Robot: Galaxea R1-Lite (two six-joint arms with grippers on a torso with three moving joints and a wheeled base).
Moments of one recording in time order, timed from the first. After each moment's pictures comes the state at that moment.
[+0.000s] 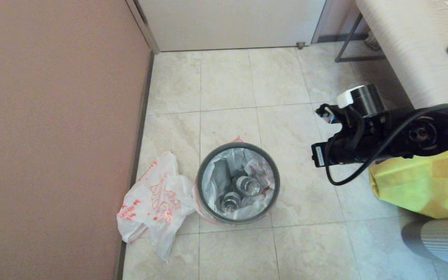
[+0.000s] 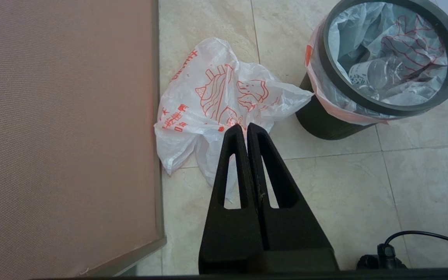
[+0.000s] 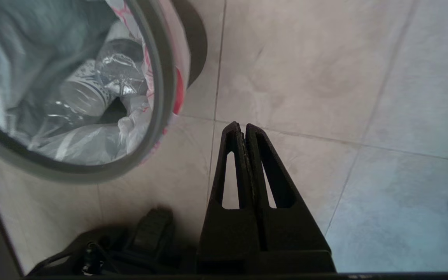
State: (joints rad) left arm 0.00 0.00 0.00 0.00 0.00 0.00; right arm 0.39 1.91 -1.48 0.24 -0.10 0.13
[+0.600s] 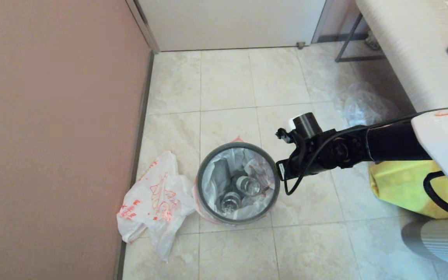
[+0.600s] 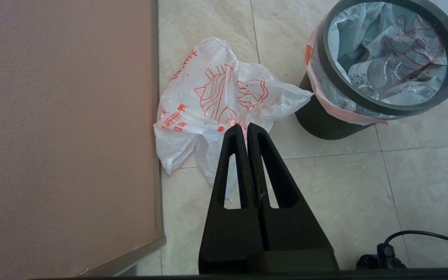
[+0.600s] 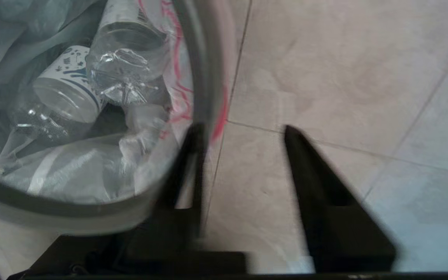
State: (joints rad) left arm 0.00 0.00 0.00 0.00 0.00 0.00; right arm 0.49 2.20 -1.69 0.27 -0.18 0.13
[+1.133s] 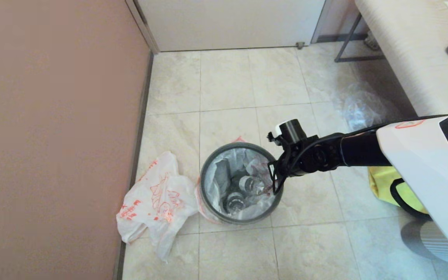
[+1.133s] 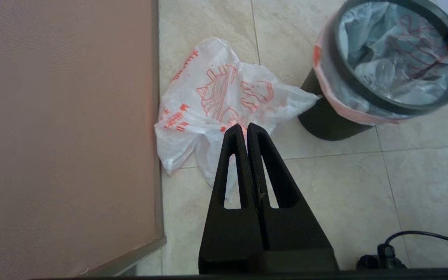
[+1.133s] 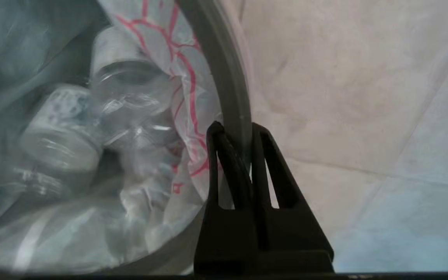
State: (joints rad) left arm 0.00 0.00 0.00 0.00 0.00 0.00; right arm 0.51 2.32 -1.81 0.25 -0.28 0.13
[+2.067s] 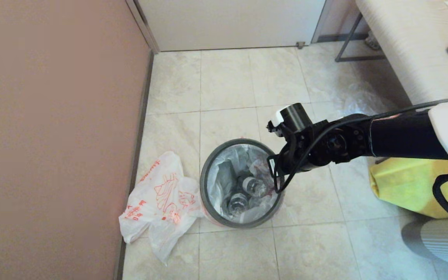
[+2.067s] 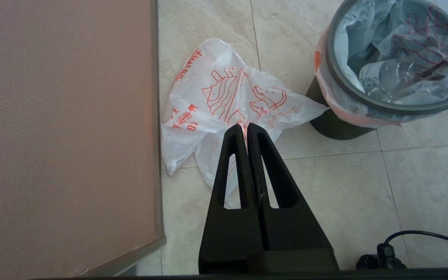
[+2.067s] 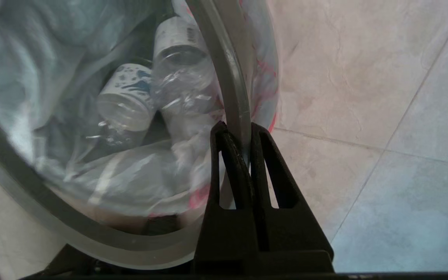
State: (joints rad) left arm 0.00 0.00 0.00 0.00 0.00 0.00; right arm 0.59 2.14 -1.77 0.39 -0.29 0.20
